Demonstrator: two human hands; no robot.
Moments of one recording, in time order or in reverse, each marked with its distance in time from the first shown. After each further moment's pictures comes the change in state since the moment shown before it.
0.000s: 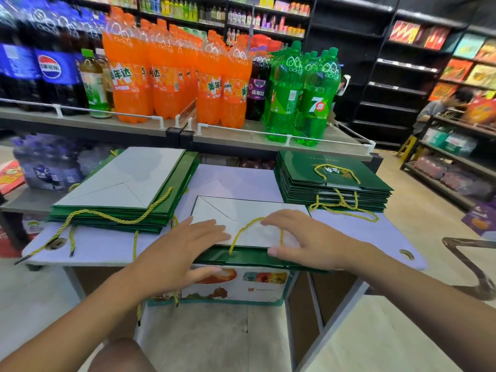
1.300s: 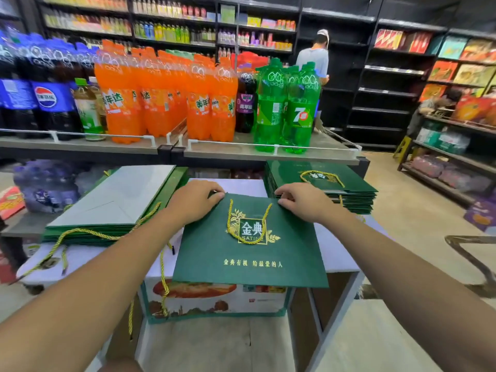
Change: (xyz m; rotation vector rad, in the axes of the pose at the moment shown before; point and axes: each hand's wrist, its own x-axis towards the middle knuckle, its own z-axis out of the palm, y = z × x) left_hand 0.141 -0.019 -0.043 -0.070 0.116 -0.346; right_hand 0.047 0.059 -0.046 -0.089 0.212 0.341
